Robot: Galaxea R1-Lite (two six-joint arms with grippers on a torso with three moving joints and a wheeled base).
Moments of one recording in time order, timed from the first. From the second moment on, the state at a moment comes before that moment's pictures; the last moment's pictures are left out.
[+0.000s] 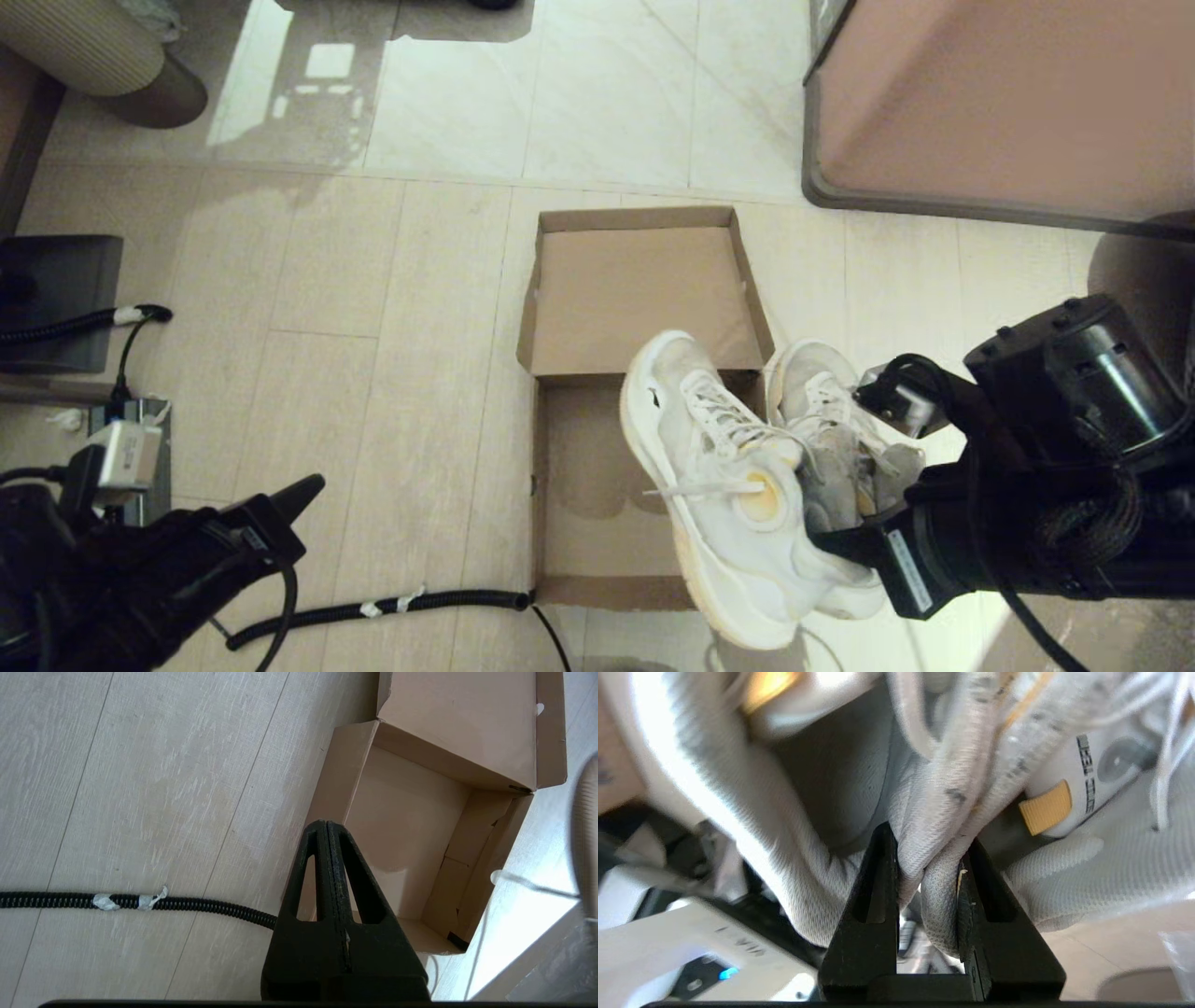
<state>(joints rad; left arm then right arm) -0.17 1.46 -0.08 -1.21 0.01 -0.38 0.71 1.45 -0.95 0.29 -0.06 0.21</state>
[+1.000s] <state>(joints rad) -0.17 1.50 -0.09 -1.21 0.00 -0.38 0.80 1.87 -1.03 -0.02 -0.16 0.25</state>
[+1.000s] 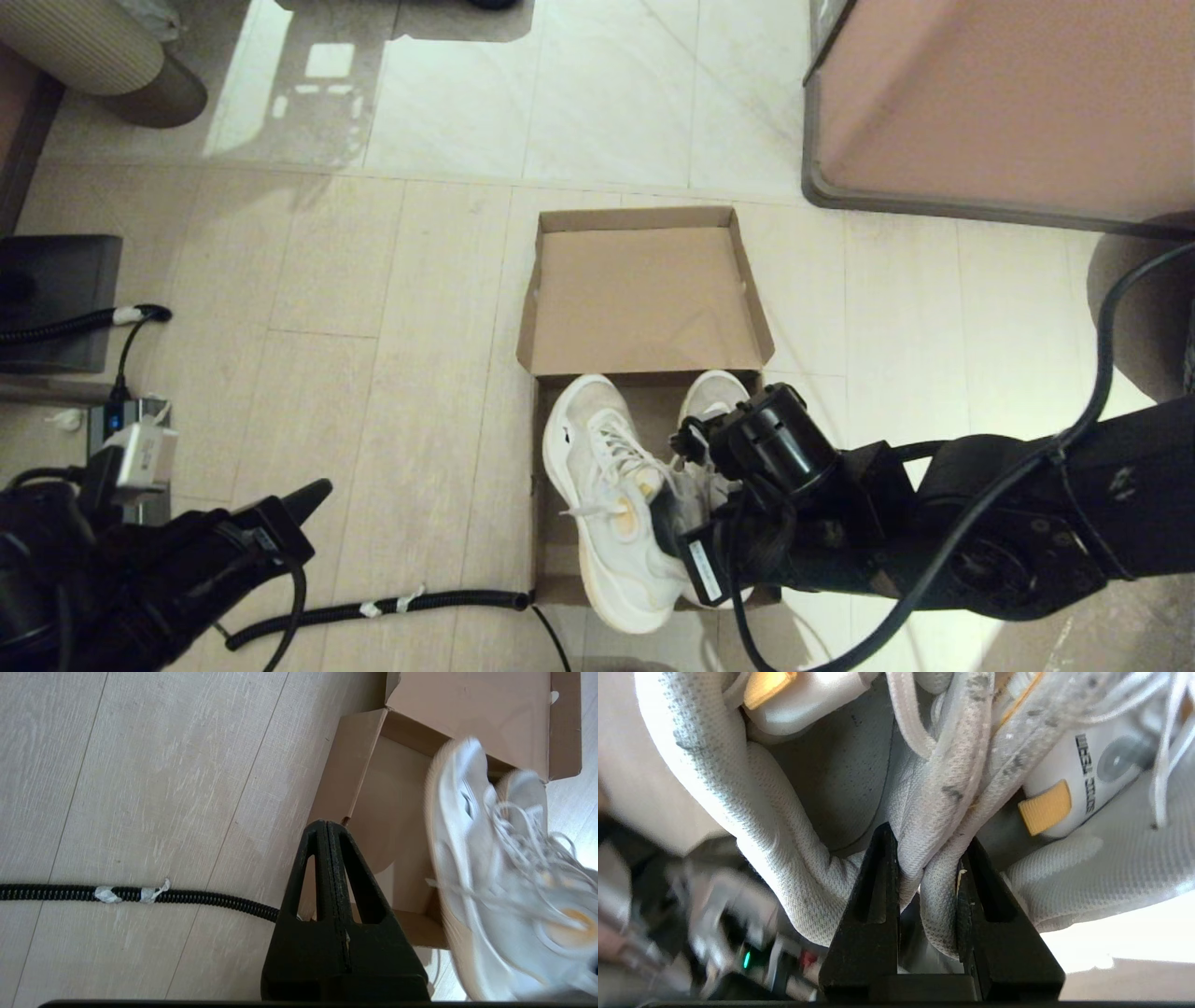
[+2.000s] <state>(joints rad) -0.17 1.49 -0.03 -1.21 0.00 -0.38 0.76 2.18 -1.15 -0.25 -0.34 0.40</state>
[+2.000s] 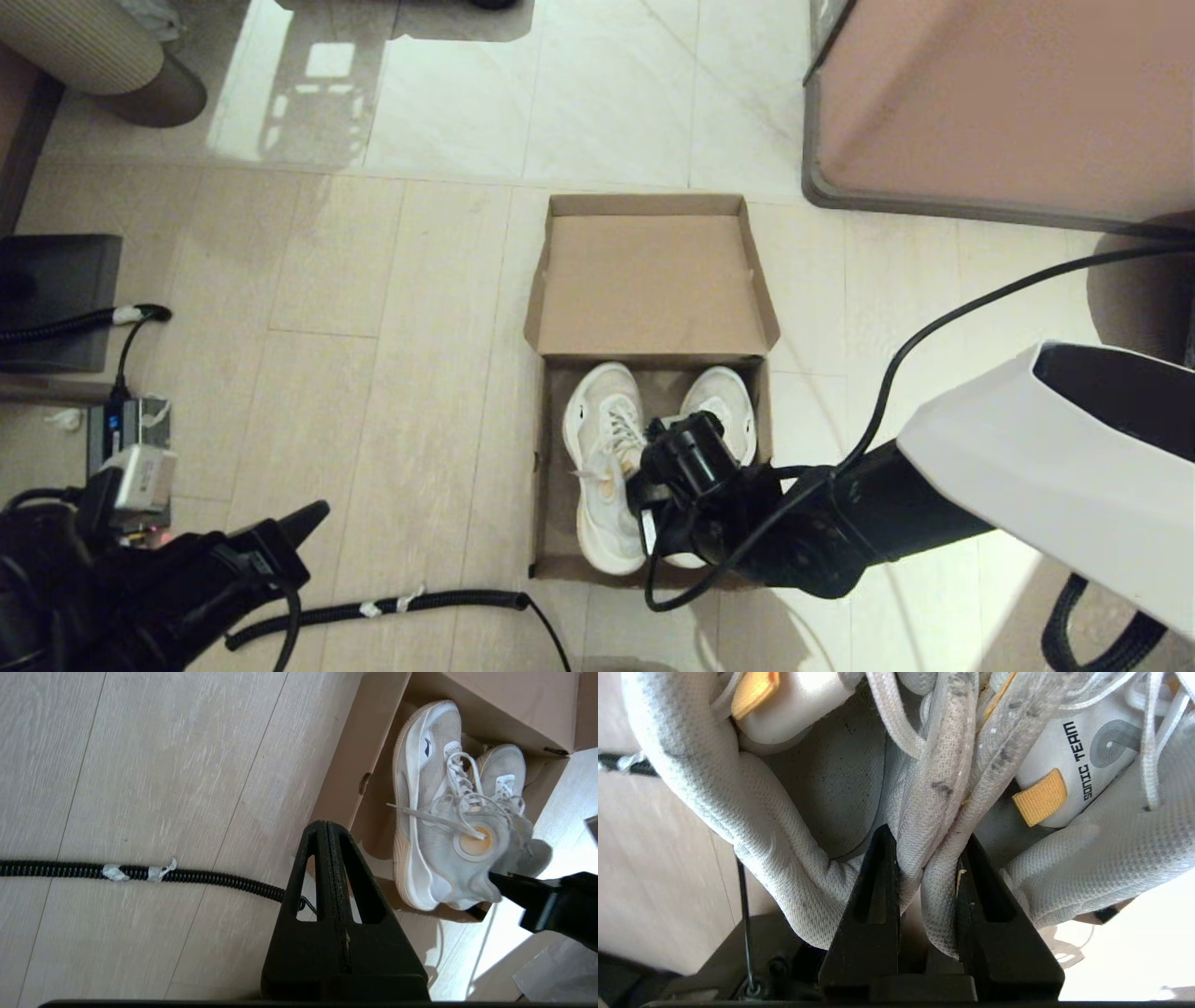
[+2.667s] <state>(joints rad) -0.17 1.45 0.00 -1.20 0.01 -0.38 0.77 2.19 -1.16 -0.25 -0.36 0.41</state>
